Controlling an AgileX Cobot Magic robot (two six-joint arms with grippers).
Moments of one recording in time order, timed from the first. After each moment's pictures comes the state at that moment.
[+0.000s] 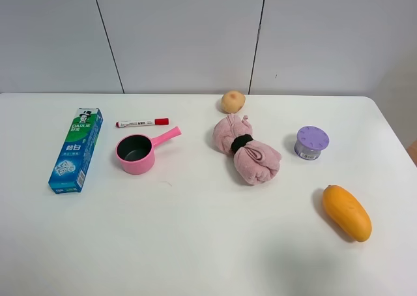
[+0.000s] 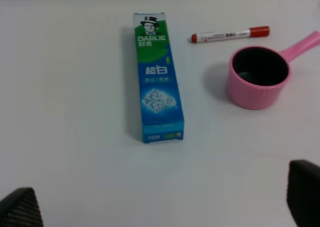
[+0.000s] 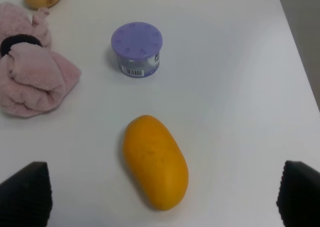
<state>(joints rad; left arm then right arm) 0.04 -0.01 -0.51 -0.03 1.06 -0.03 -0.01 0.00 -0.50 0.00 1.06 -0.03</state>
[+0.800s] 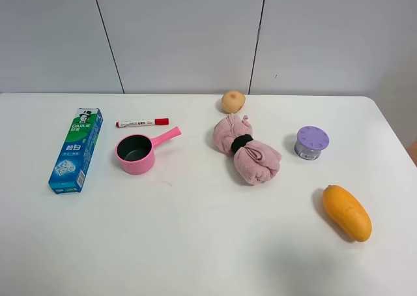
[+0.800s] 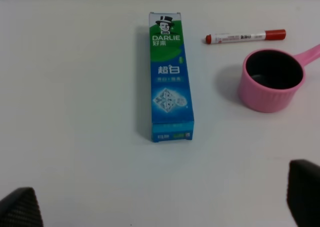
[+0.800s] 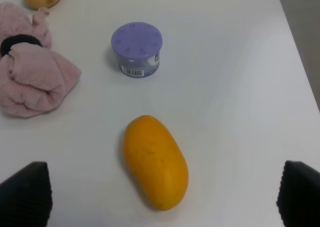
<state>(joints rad) 0.07 -0.01 -0.51 -0.03 1.06 -0.03 -0.01 0.00 -0.50 0.00 1.06 -0.03</state>
